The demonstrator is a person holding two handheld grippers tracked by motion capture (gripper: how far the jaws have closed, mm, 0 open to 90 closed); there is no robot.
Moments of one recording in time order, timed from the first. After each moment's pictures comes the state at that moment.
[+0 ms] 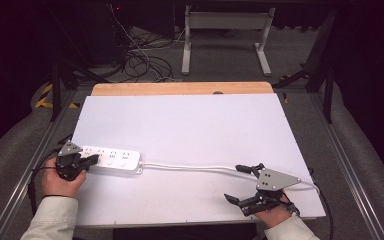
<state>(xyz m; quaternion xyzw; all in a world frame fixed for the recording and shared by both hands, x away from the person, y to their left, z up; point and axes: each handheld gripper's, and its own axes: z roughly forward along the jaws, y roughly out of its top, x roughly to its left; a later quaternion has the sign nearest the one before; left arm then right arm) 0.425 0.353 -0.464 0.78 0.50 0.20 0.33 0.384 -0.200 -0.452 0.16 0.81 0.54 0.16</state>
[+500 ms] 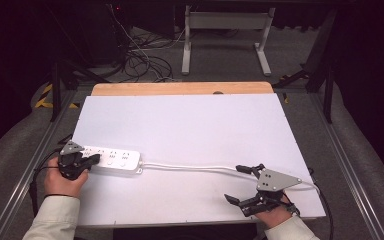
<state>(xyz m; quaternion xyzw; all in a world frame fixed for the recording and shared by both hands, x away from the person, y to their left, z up) 0.427 0.349 -0.465 0.77 0.51 0.20 0.34 0.383 -0.201 -0.452 0.15 0.81 0.54 0.16</state>
